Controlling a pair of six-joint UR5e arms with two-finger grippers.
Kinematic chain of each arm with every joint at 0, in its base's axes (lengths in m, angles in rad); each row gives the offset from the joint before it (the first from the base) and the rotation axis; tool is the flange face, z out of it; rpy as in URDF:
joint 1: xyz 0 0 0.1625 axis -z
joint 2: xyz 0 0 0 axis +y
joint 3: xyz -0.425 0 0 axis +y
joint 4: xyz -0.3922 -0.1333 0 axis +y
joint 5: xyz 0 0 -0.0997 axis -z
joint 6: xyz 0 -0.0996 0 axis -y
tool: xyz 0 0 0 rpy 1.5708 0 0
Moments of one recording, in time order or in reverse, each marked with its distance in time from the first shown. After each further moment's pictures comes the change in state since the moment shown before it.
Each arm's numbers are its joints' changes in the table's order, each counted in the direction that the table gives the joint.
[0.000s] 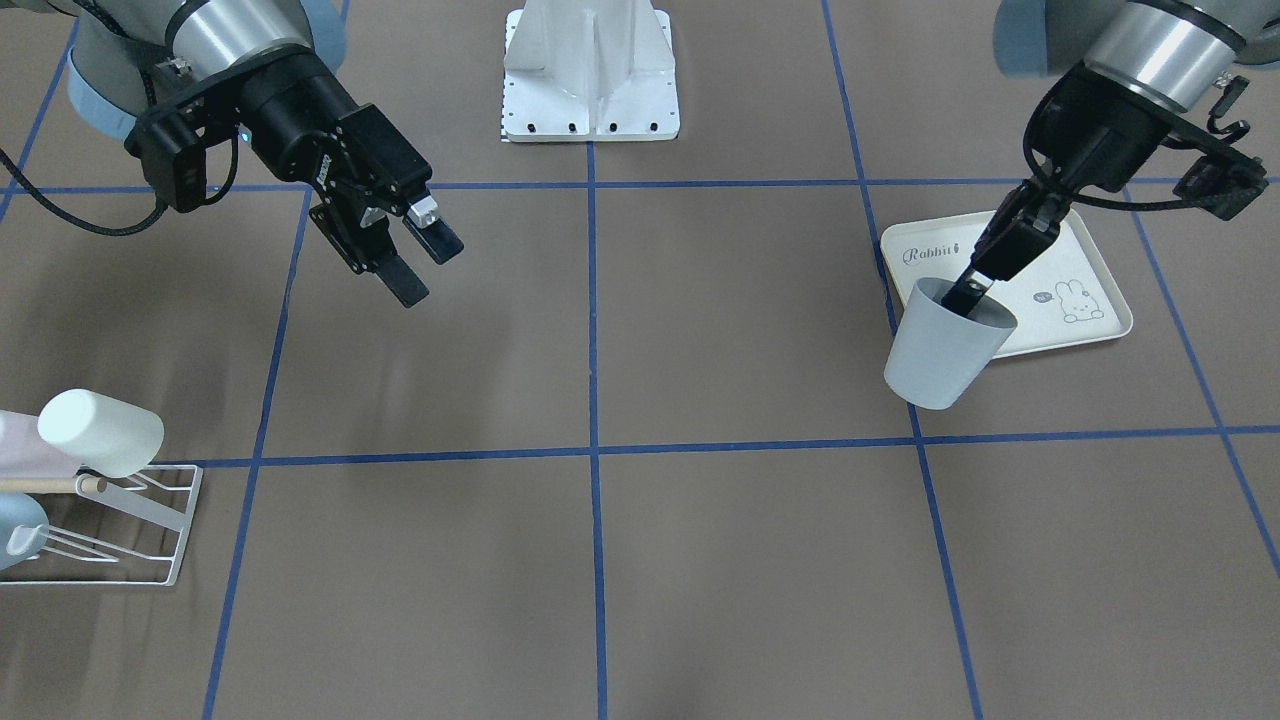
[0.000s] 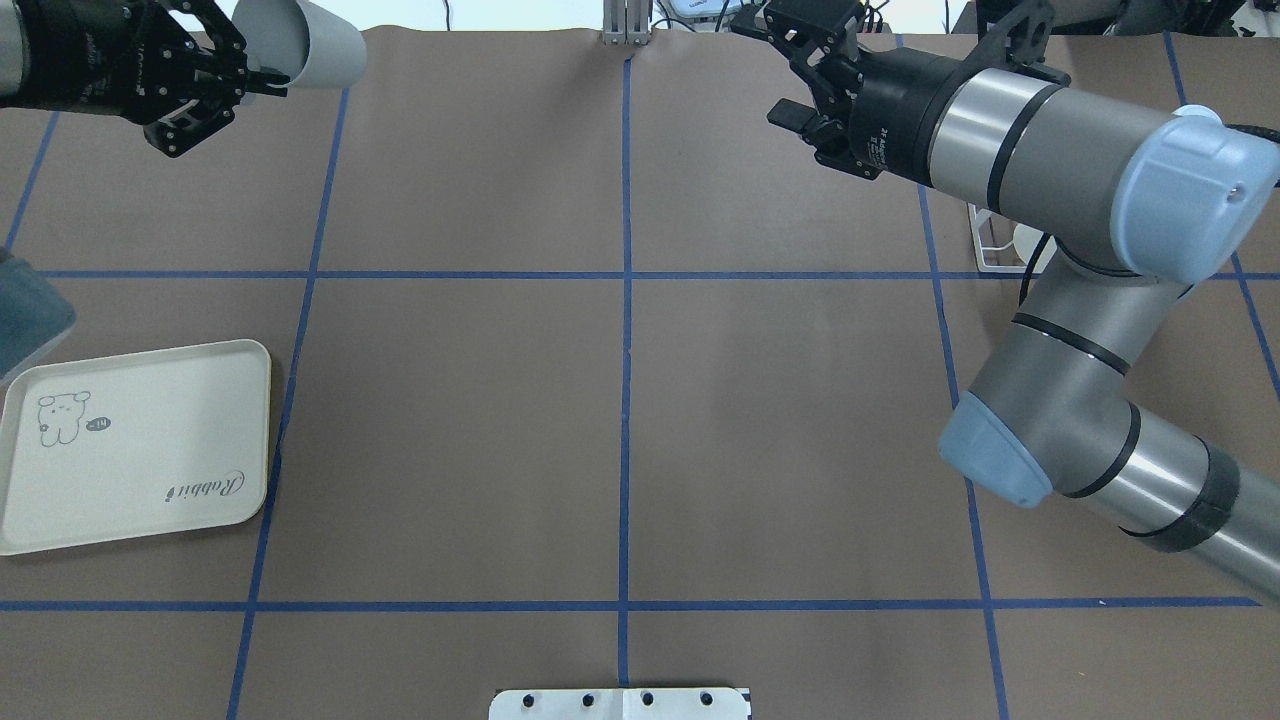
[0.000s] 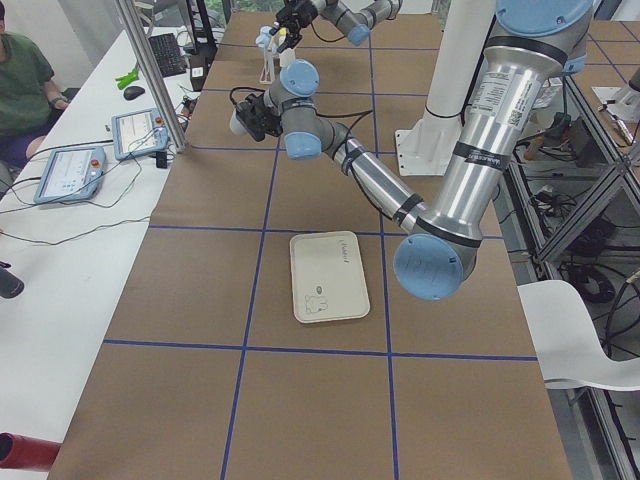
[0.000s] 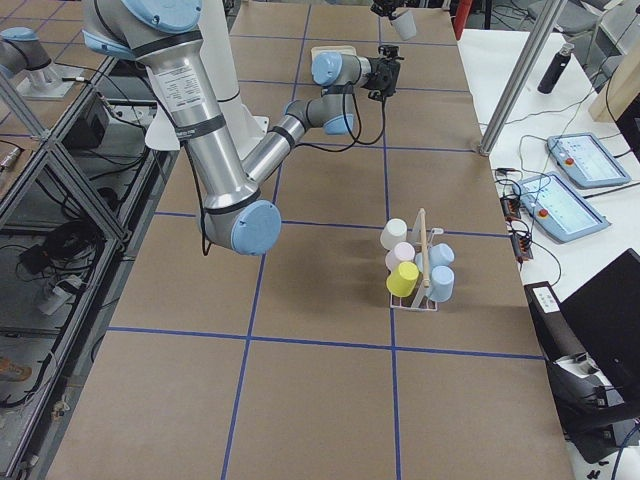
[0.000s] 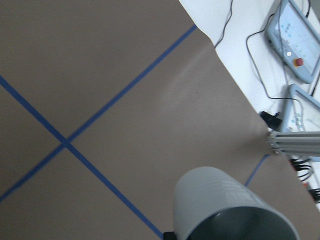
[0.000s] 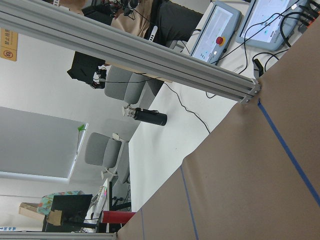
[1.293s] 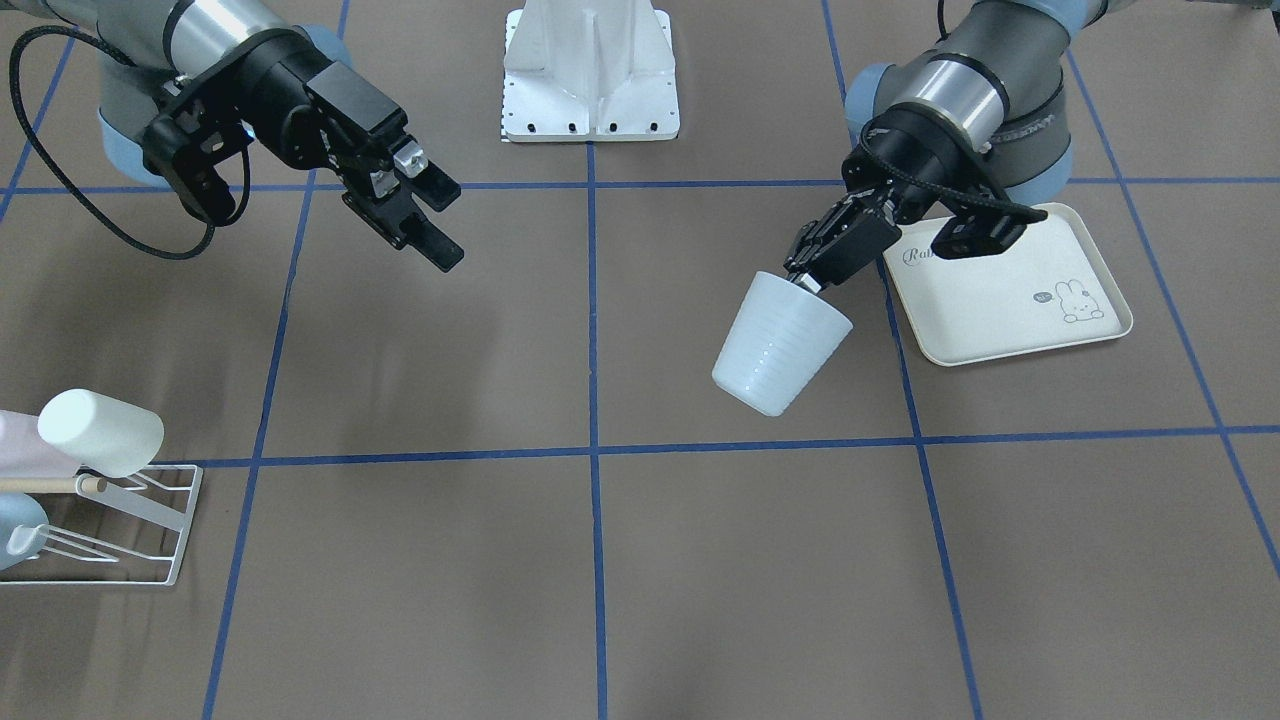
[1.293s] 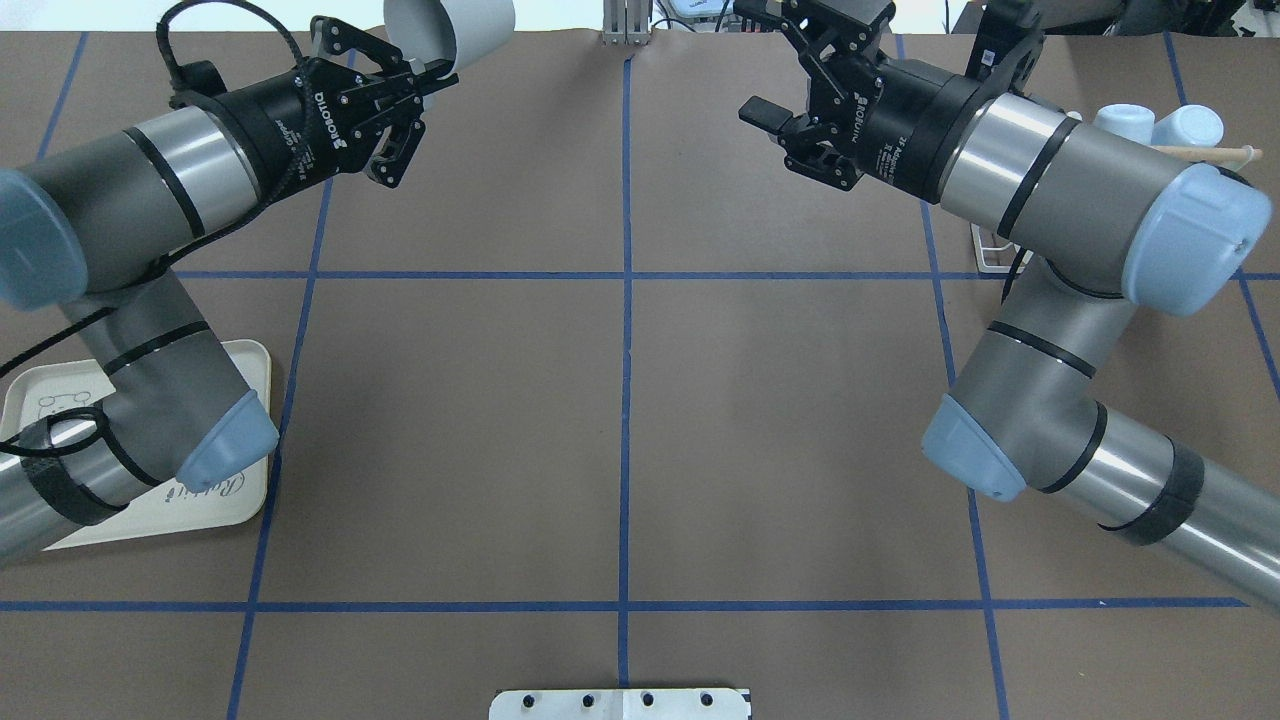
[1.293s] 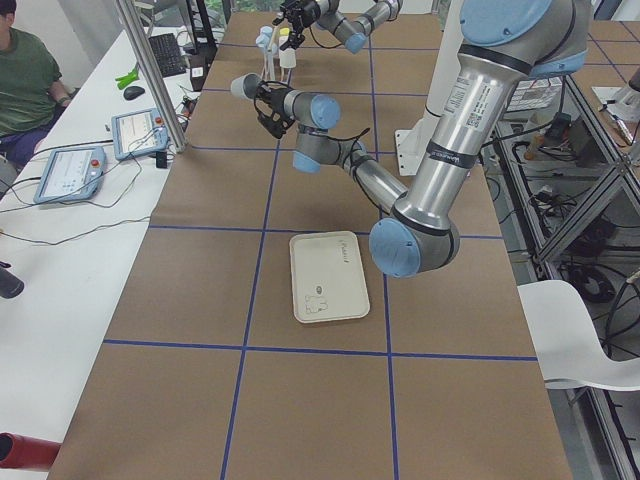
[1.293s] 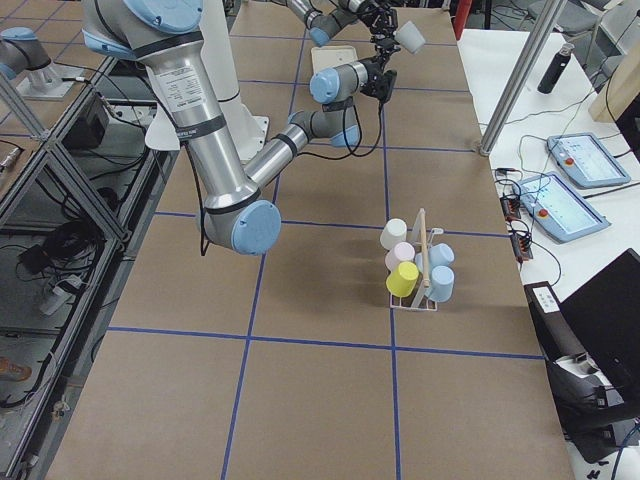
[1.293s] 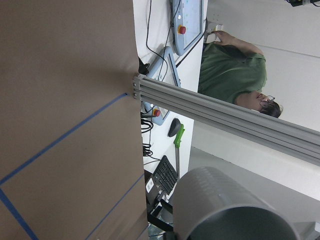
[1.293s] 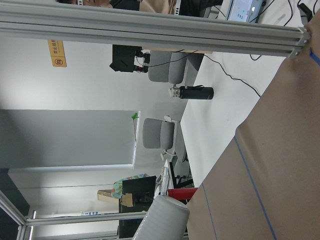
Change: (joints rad) left arm -0.296 0.112 -0.243 0.611 0.545 -0.299; right arm 0.015 0.000 0.121 -0.354 -0.019 0.166
